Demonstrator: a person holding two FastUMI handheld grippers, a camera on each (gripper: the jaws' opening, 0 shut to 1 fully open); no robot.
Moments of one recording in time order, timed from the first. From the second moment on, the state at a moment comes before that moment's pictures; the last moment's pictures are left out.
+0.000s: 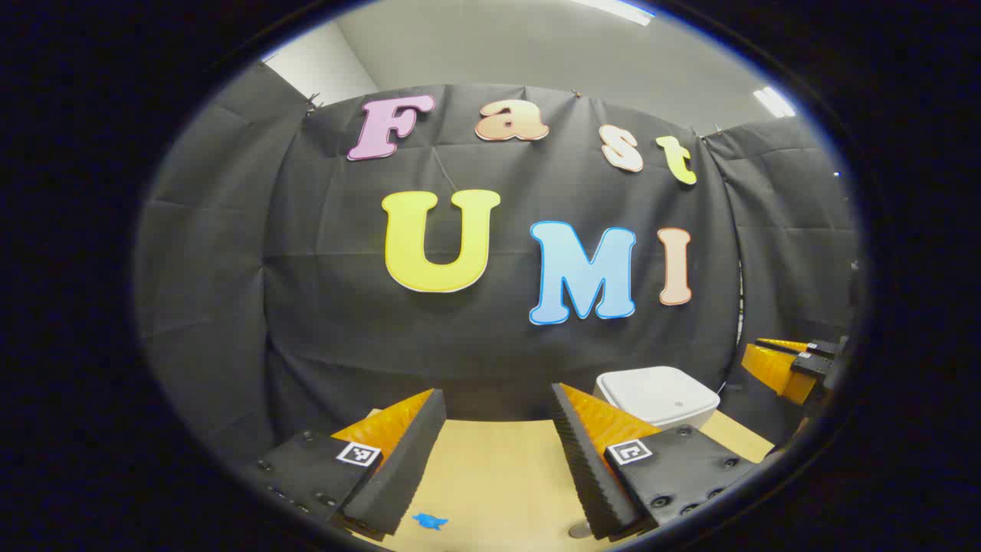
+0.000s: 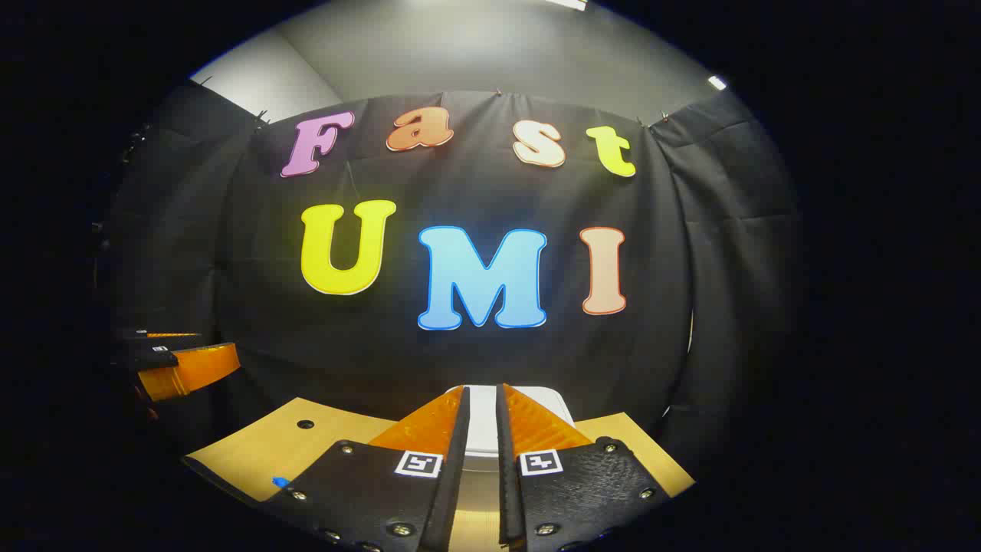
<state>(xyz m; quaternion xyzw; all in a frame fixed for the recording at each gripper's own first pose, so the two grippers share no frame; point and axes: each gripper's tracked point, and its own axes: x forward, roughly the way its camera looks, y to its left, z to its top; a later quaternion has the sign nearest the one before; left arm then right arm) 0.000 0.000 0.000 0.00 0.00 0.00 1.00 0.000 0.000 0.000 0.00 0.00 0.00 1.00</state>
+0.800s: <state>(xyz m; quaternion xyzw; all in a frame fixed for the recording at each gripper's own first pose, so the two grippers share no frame) 0.009 -0.021 0.009 0.03 -0.02 -0.01 1.00 0.012 -0.005 -0.016 0.02 0.02 0.01 1.00</state>
